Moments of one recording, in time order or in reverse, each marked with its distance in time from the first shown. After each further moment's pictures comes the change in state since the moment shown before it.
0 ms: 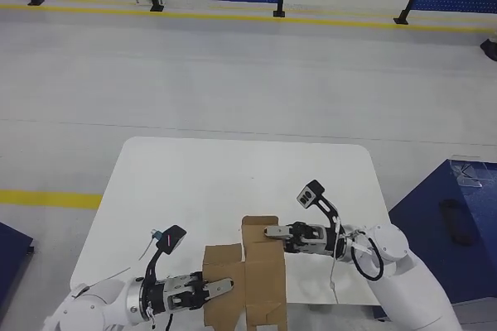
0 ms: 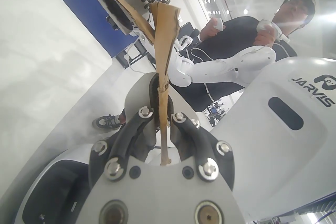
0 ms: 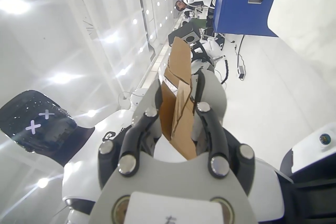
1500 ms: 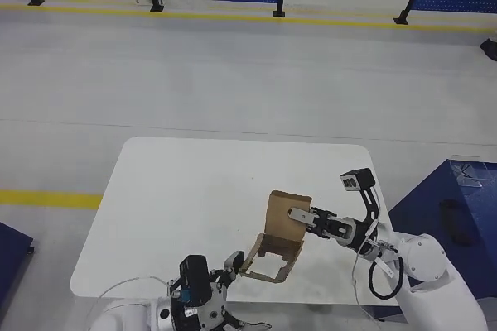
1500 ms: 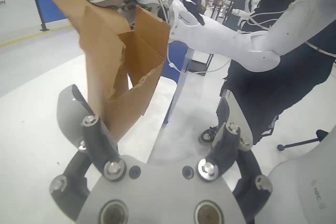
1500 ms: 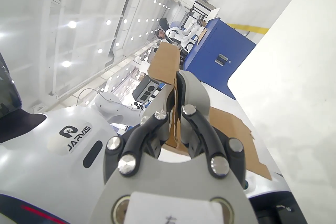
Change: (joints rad) left arm 0.086 -0.058 0.129 -0.212 1.207 -0.194 0.771; right arm -0.140 0.024 0.215 -0.203 -0.267 -0.308 -0.197
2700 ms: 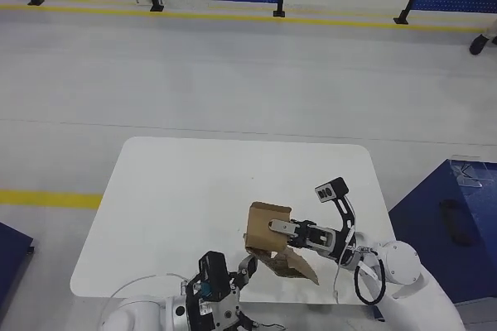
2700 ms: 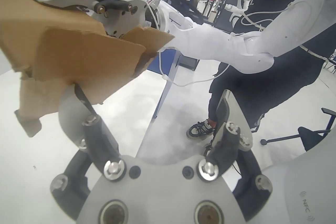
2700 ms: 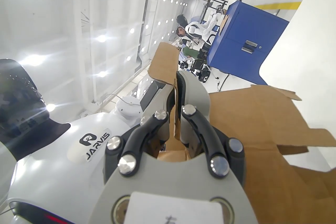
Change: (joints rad) left arm -0.063 -0.001 0.072 0.018 -0.092 0.084 -0.106; right arm 0.005 -0.024 -0.126 0.011 0.122 0.078 -0.014
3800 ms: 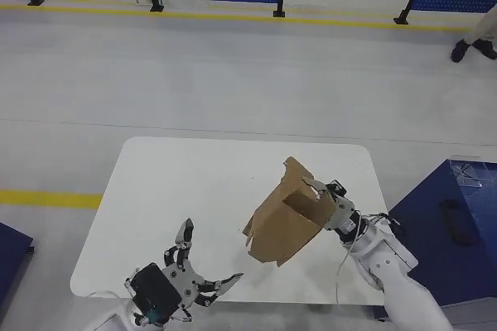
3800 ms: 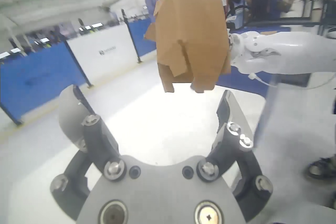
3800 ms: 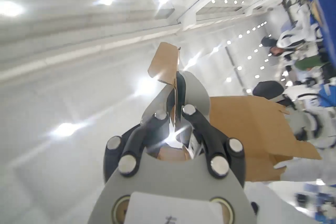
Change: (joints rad) left arm 0.203 0.007 -0.160 -0.049 0.764 0.417 0.683; right arm -0.017 -0.045 0.026 0.071 0.949 0.522 -0.344
